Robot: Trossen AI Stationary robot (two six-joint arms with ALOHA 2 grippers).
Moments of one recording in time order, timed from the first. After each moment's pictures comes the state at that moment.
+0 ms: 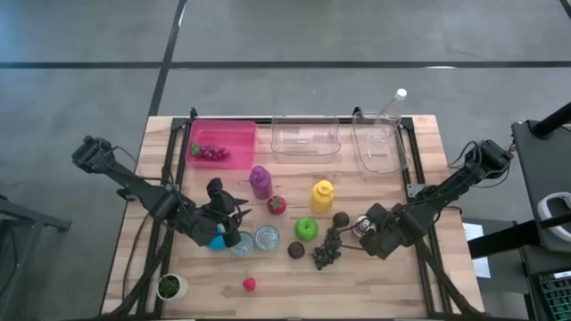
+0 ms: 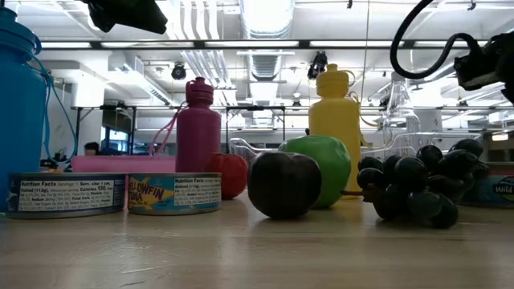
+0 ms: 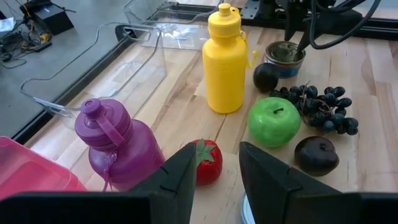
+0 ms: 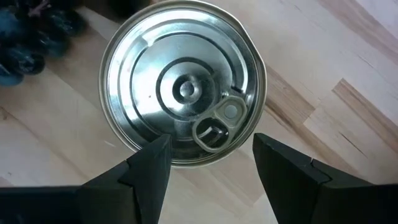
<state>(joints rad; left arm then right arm) -0.55 1.21 0.92 -0.51 -0.80 -0.55 0.66 1.34 0.72 -0.92 0.22 1.57</state>
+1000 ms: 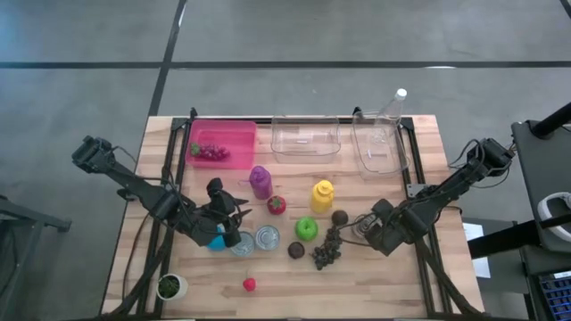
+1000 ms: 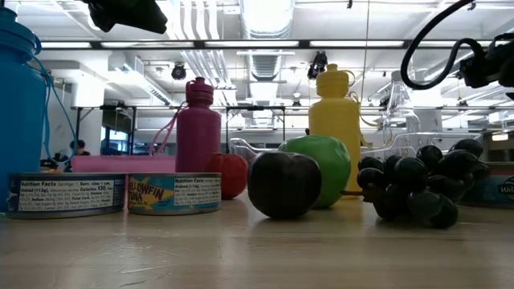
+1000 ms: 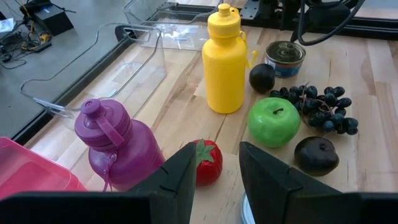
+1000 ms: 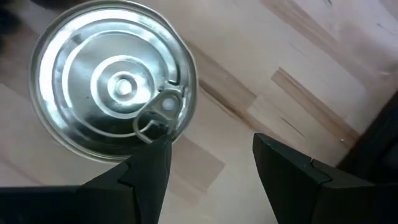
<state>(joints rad) -0.55 1.21 0.92 -0.51 -0.80 -0.55 0.66 1.30 0.73 -1.08 0.20 1.62</state>
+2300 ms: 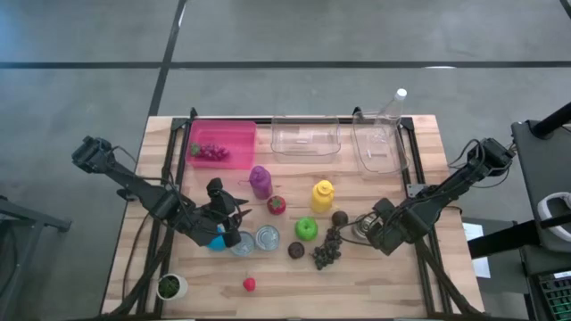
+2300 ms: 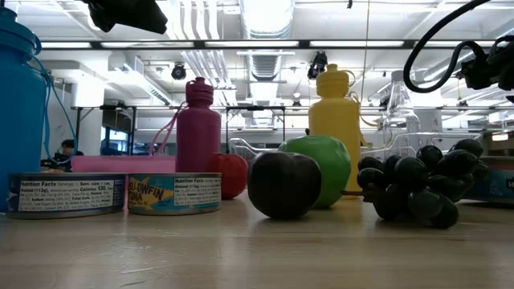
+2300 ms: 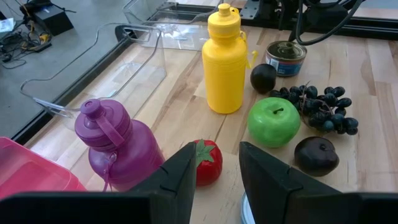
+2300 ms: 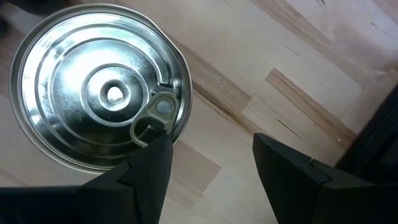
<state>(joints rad) -0.55 1.21 0.92 -0.51 -0.80 -0.55 0.66 1.30 0.72 -1.08 0.20 1.63</state>
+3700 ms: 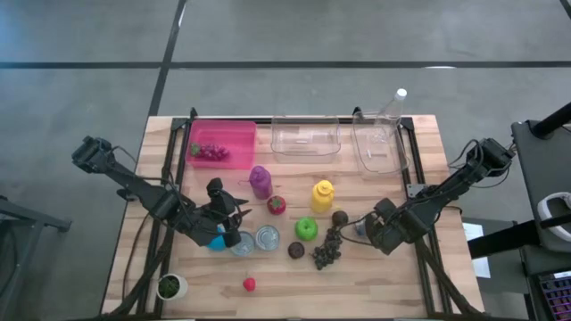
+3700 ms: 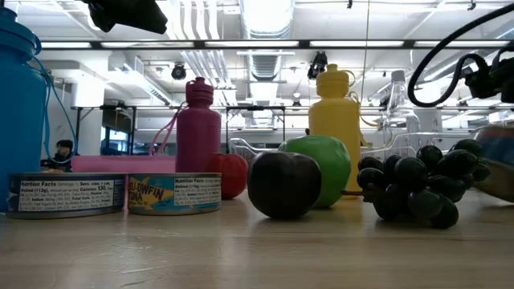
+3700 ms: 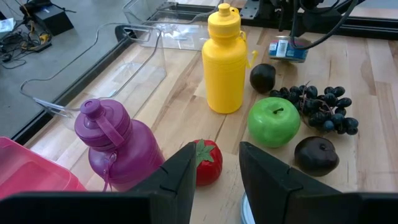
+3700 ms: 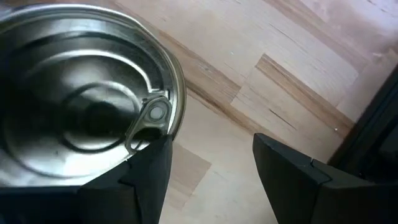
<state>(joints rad) -0.55 1.21 0.92 -0.51 -0.80 -0.55 0.66 1.30 0.68 -1.06 0.17 1.68</state>
